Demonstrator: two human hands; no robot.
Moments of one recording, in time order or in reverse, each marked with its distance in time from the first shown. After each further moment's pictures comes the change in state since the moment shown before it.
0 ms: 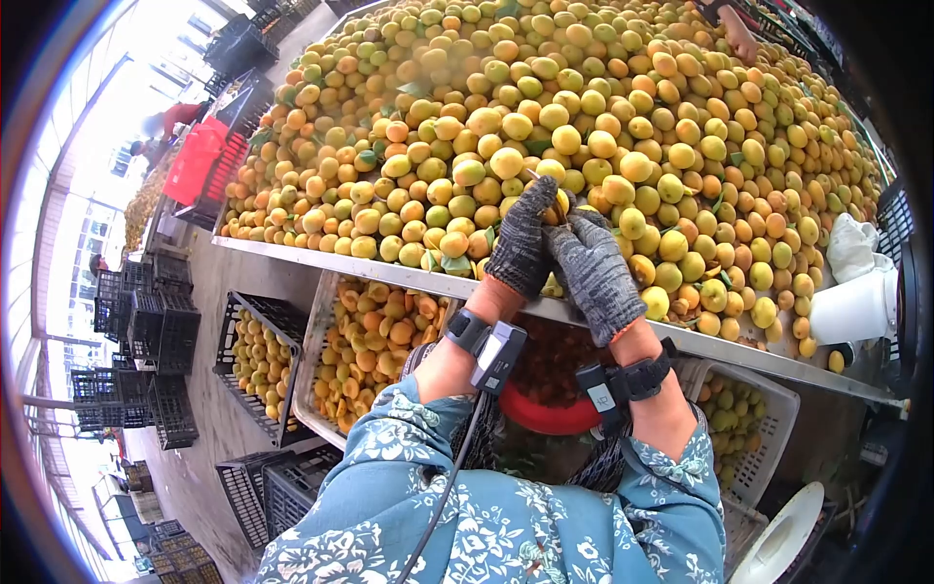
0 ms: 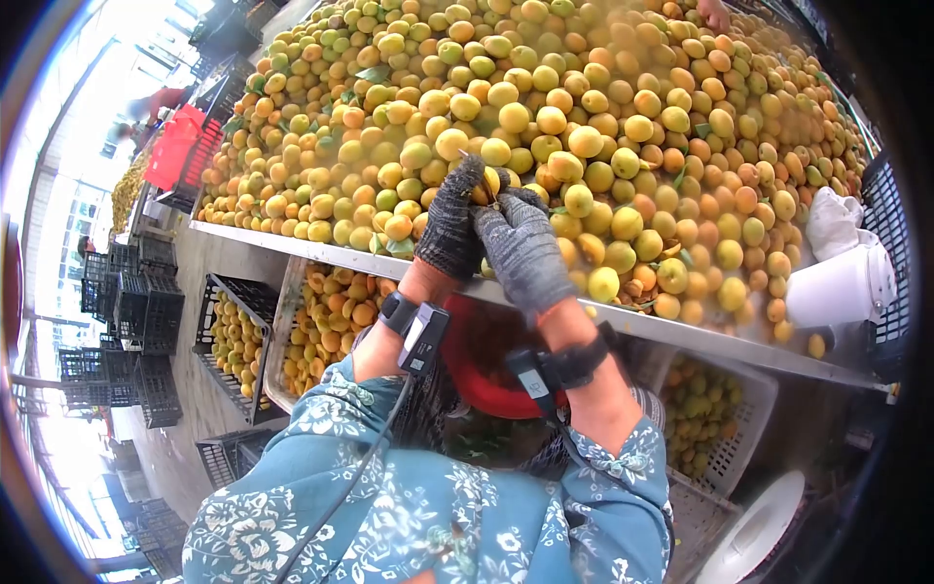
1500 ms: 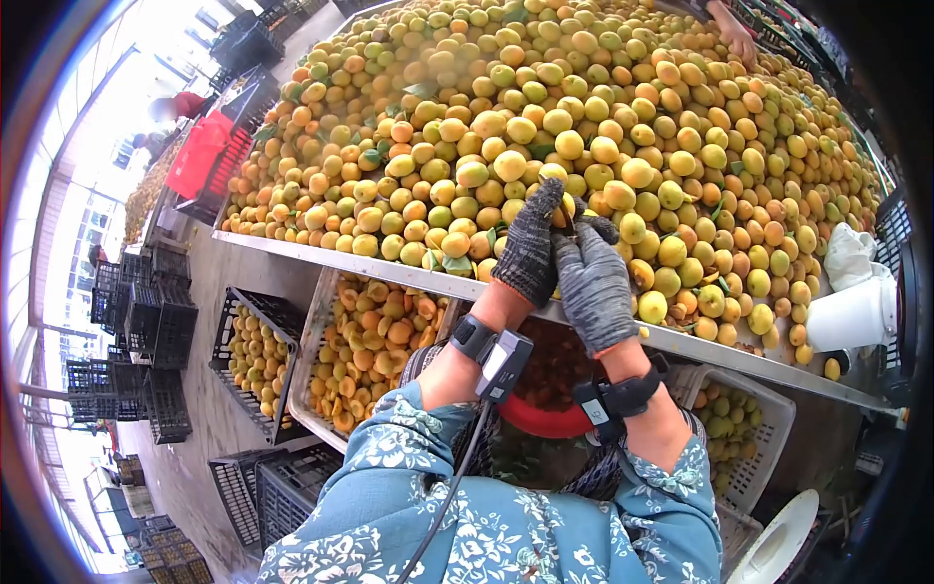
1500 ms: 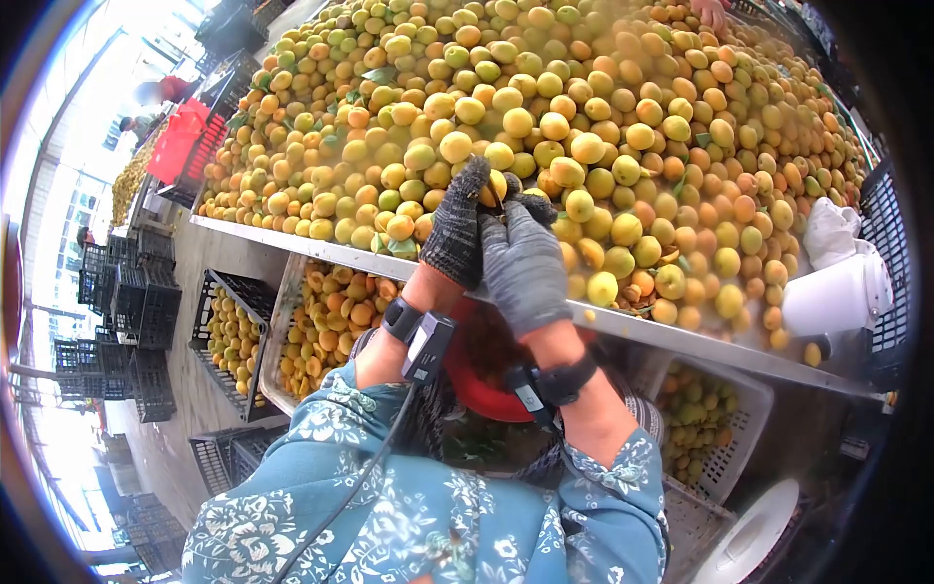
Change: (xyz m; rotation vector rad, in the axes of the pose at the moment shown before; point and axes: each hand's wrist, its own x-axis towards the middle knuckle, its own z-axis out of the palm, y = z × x) left_hand -0.023 0.028 0.045 -0.319 -0.113 -0.241; right_hand -0.010 -0.031 0.001 0.011 0.199 0.118
